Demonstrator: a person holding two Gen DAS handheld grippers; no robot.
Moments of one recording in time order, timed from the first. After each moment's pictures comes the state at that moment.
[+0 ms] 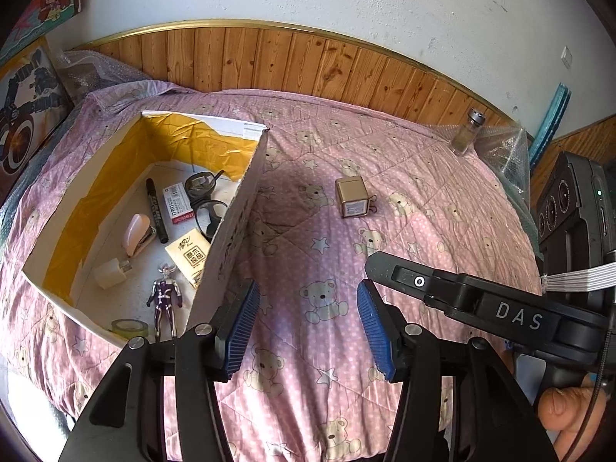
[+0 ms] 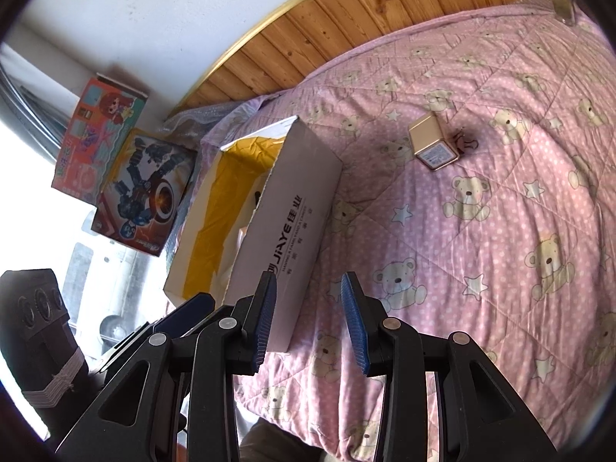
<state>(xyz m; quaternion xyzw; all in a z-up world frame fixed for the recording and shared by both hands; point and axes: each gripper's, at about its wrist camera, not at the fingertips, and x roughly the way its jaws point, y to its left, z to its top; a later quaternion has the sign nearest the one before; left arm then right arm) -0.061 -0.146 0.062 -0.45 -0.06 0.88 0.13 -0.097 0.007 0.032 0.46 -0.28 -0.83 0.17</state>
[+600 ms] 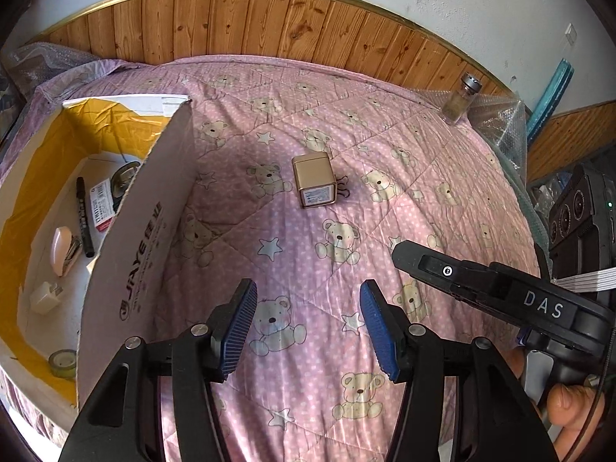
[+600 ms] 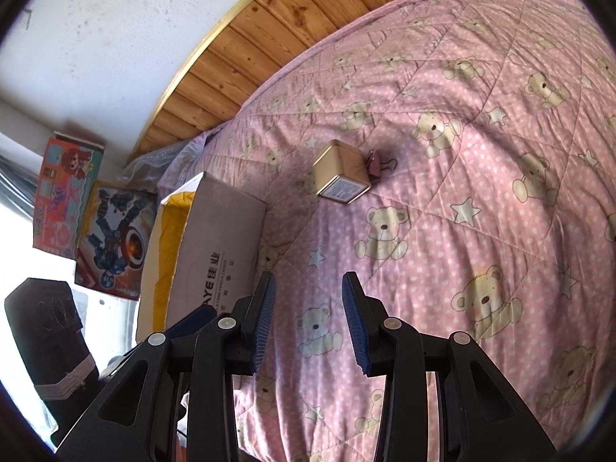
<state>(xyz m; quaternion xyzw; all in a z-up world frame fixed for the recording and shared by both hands) -0.137 -0.078 0.017 -0.51 -0.06 0.85 0.16 -0.143 0.100 -0.008 0.47 -0.33 -0.81 0.11</state>
